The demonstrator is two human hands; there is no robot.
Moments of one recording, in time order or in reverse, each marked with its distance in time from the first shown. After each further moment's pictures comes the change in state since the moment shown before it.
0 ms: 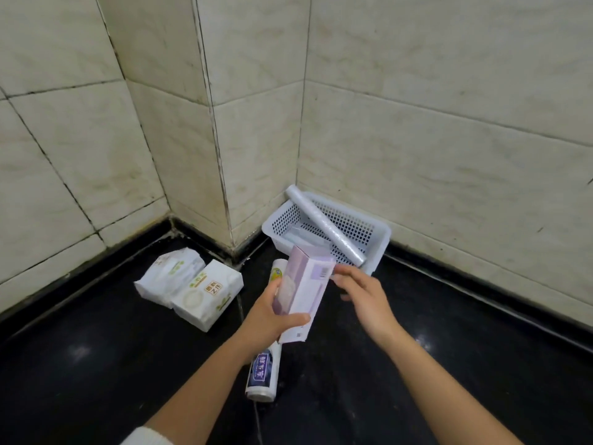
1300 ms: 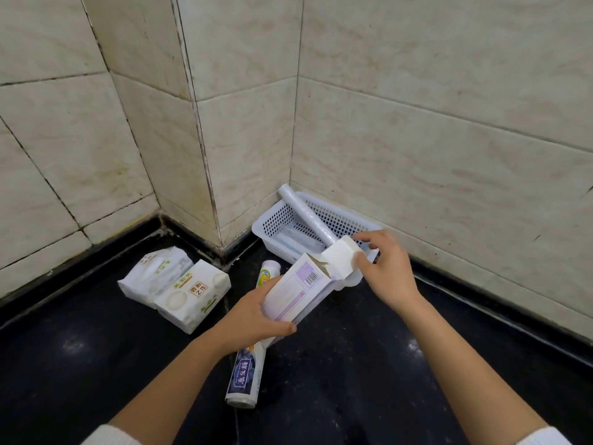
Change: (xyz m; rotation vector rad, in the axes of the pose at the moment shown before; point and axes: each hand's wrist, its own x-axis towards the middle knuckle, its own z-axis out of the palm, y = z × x) left_hand -0.001 0.031 -0.001 0.408 -0.091 0.100; right_hand 0.049 -0.018 -0.063 -0.567 0.160 -0.242
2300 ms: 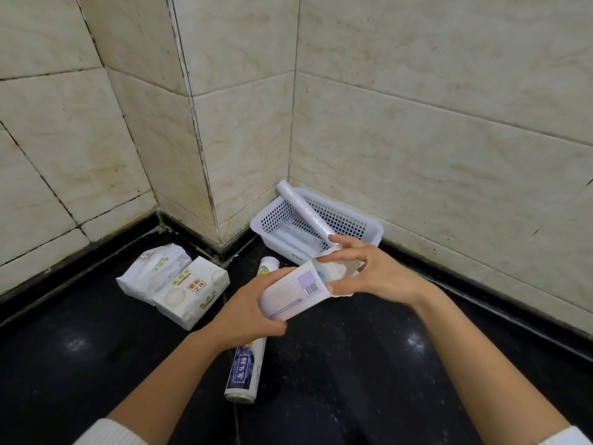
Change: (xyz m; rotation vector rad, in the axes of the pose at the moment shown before) left_hand 0.001 -0.004 -0.001 0.110 0.043 0.126; right_hand -0.007 -0.035 -0.021 0.216 -0.650 0.068
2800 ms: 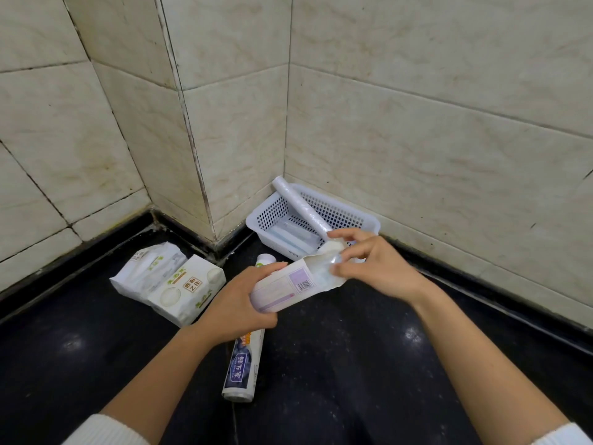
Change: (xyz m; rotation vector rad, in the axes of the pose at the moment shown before) left_hand 0.010 -0.021 -0.006 0.157 0.081 0.029; right_hand 0.004 0.008 -0.002 0.054 0.176 -0.099
